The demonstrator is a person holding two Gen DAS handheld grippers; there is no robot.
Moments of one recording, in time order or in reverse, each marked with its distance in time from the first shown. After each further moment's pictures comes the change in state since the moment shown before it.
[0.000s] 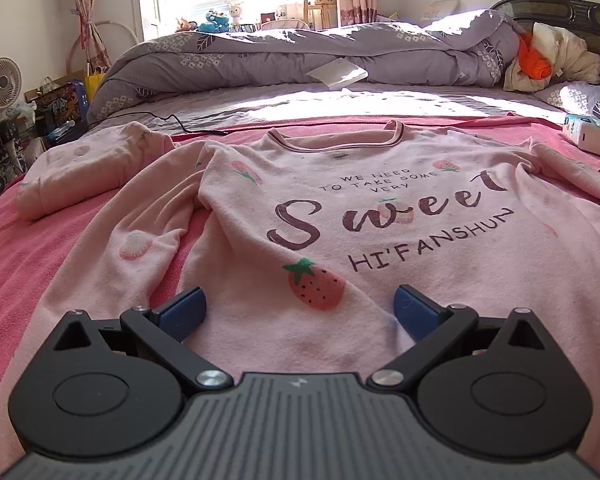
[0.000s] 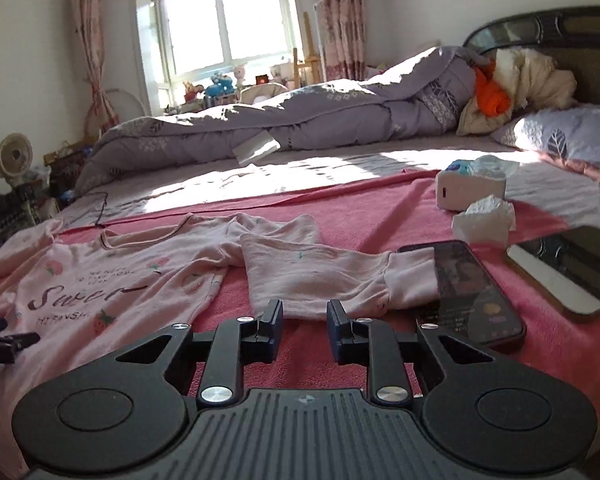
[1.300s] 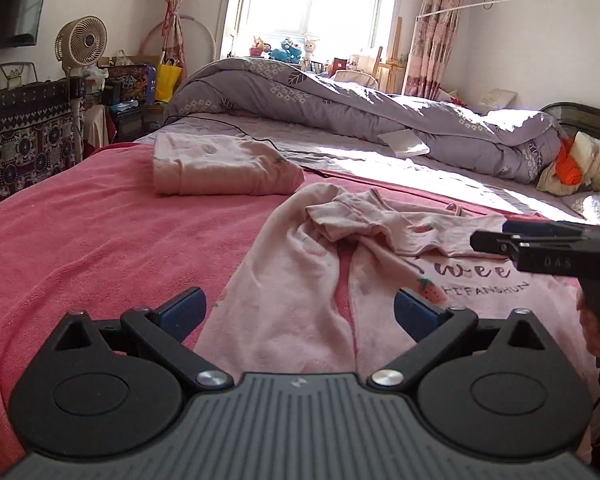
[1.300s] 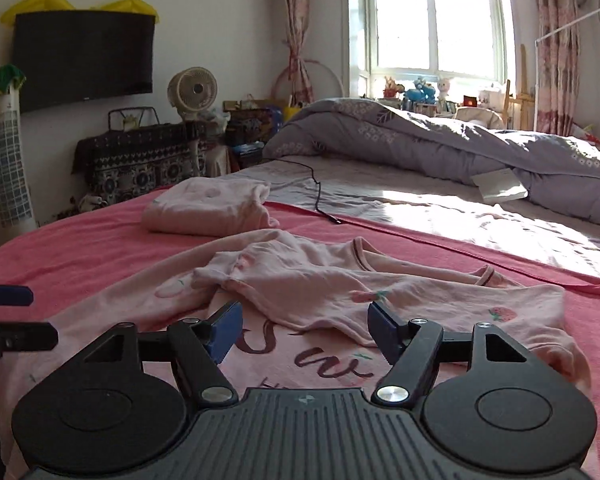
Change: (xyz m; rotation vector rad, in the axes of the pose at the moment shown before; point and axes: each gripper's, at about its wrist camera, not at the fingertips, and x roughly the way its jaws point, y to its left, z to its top) left arm -0.101 0.111 -0.017 -0.252 -0.139 0.037; right arm 0.080 0.251 0.001 -0.503 -0.015 0.396
